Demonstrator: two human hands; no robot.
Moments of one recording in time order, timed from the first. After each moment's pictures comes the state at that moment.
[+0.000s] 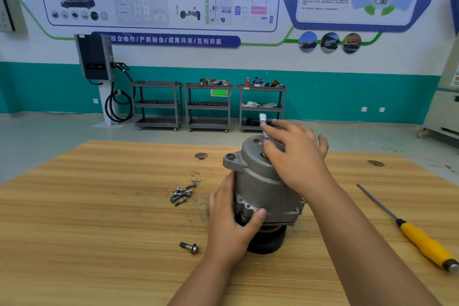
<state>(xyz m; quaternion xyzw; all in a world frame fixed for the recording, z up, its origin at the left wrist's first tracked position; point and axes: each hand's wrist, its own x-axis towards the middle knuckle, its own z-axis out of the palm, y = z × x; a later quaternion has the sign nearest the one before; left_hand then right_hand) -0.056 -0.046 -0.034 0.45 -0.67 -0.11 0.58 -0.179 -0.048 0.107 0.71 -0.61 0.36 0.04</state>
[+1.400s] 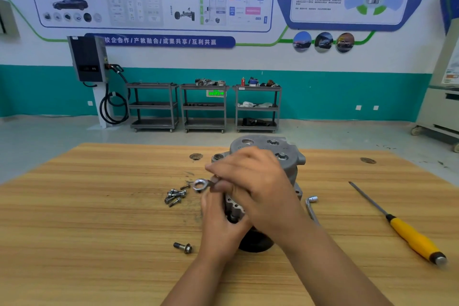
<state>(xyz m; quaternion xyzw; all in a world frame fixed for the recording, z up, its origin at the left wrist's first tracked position) -0.062 -0.048 -0.029 0.44 -0.65 -0.14 0.60 -0.149 0.008 0.089 0.83 -0.25 0.49 0.12</state>
